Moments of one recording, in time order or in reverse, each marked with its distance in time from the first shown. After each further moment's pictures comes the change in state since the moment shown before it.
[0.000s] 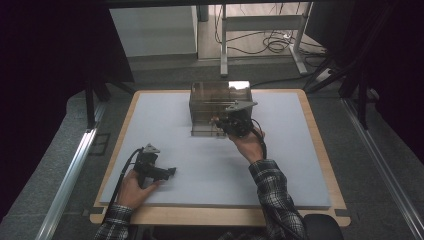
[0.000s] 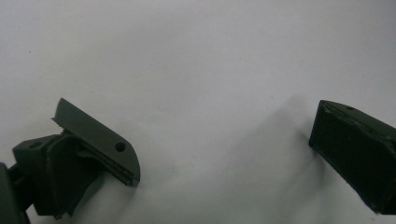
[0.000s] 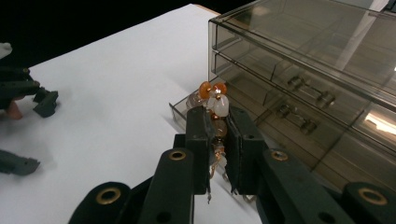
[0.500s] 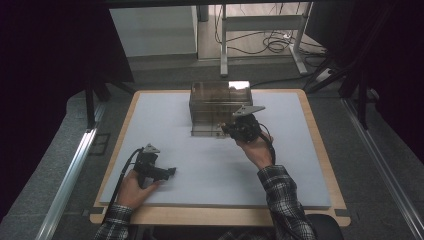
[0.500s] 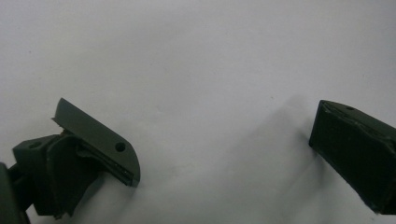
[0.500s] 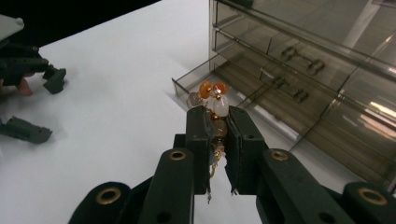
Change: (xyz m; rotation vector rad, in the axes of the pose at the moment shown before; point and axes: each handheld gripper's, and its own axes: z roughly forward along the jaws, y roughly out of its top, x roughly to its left) left arm 0.000 0.000 0.000 0.000 0.000 -0.002; right arm 0.000 -0.013 -0.024 0.036 0.001 -0.010
